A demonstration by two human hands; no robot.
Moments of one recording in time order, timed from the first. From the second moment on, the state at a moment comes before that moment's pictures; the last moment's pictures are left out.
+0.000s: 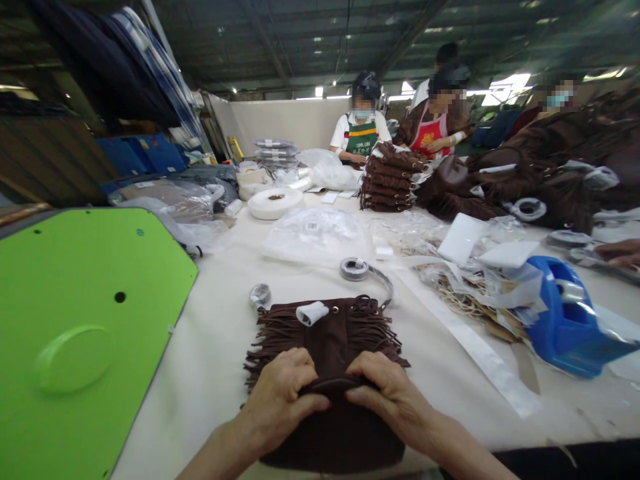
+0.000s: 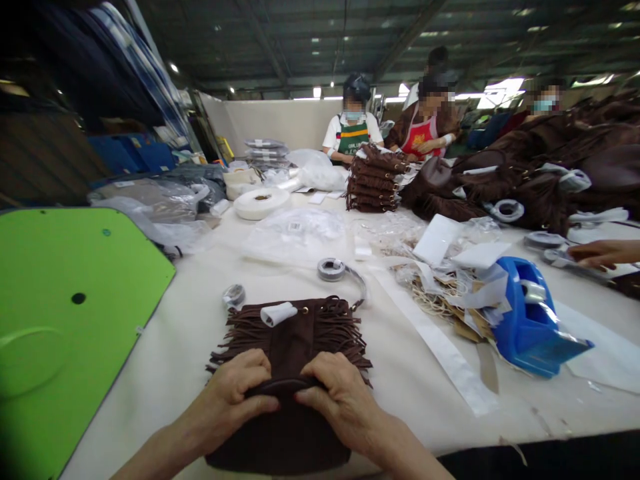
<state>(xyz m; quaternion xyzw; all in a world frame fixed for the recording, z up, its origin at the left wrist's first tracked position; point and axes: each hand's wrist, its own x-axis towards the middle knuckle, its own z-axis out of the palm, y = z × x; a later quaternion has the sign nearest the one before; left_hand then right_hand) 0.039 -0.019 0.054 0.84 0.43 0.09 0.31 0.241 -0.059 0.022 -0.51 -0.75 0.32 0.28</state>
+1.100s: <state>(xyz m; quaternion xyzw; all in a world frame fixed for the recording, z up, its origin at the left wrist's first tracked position) 0.011 0.033 0.061 0.70 0.51 0.41 0.28 0.232 -0.051 0.010 -0.51 -0.27 0.55 0.60</state>
